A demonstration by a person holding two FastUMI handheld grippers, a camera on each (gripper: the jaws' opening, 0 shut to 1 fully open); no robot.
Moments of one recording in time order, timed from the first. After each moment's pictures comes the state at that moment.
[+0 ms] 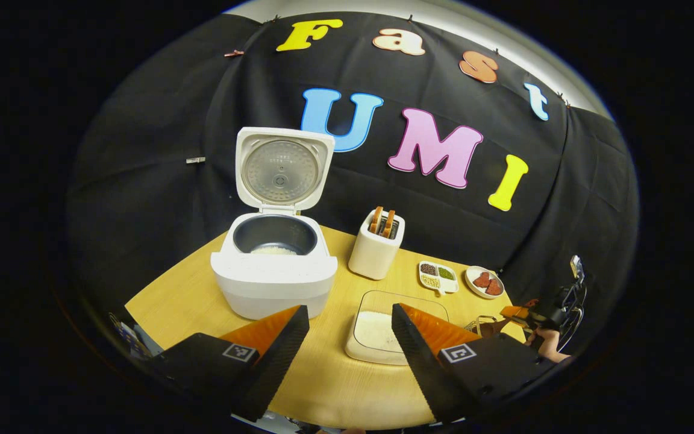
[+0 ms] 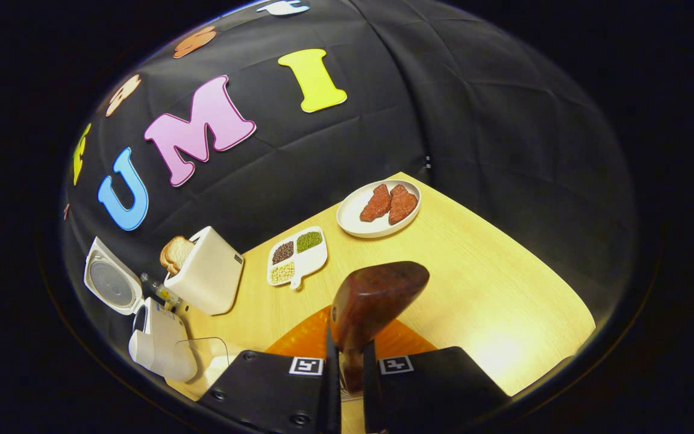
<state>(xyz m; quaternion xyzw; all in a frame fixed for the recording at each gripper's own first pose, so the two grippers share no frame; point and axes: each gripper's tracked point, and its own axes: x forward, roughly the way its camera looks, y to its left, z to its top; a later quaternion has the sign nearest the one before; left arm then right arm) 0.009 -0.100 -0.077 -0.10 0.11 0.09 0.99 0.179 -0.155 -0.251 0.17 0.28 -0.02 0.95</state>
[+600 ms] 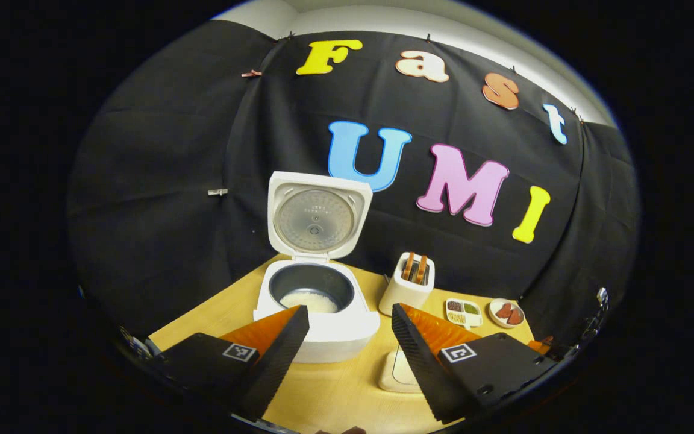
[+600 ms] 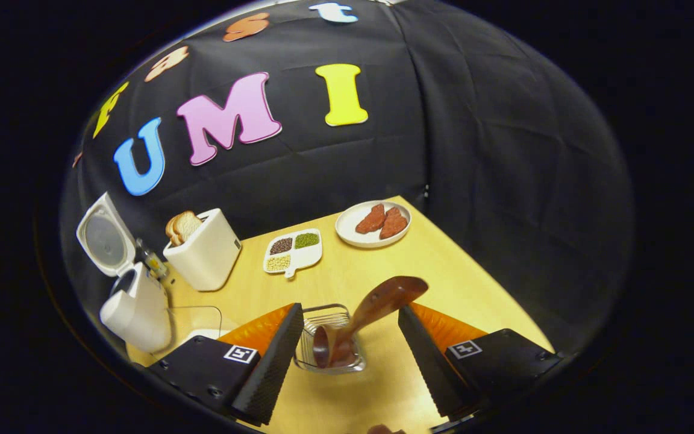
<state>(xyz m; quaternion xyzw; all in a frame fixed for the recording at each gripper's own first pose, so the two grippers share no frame) 0.023 -0.010 0.020 -0.08 0.03 0.14 0.99 0.118 -0.179 -0.203 0.03 0.23 -0.02 0.97</state>
